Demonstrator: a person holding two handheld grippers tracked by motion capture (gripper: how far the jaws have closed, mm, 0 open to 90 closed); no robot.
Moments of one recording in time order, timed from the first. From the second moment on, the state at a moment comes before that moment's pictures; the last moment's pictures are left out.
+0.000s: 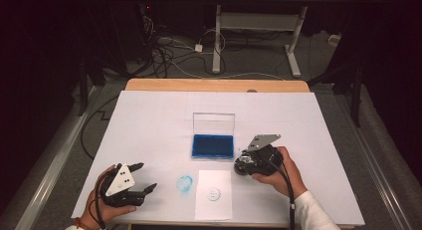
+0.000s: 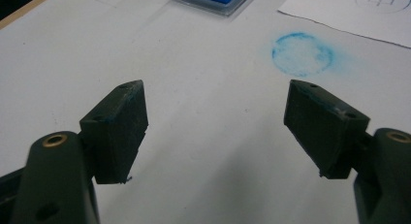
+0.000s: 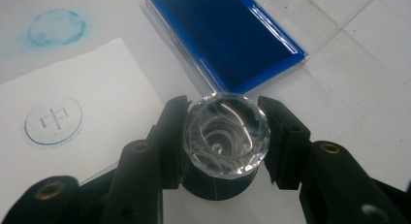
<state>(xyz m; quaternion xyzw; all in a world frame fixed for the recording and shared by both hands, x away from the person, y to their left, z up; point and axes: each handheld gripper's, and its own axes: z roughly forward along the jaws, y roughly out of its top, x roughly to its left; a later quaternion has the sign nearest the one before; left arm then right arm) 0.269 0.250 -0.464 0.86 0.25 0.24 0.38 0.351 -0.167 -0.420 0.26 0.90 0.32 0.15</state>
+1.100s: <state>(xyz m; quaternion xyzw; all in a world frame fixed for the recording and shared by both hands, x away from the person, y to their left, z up) 0.272 0.251 -0.464 0.84 0.27 0.24 0.40 0.334 -0.185 -0.392 0.27 0.87 0.38 0.18</state>
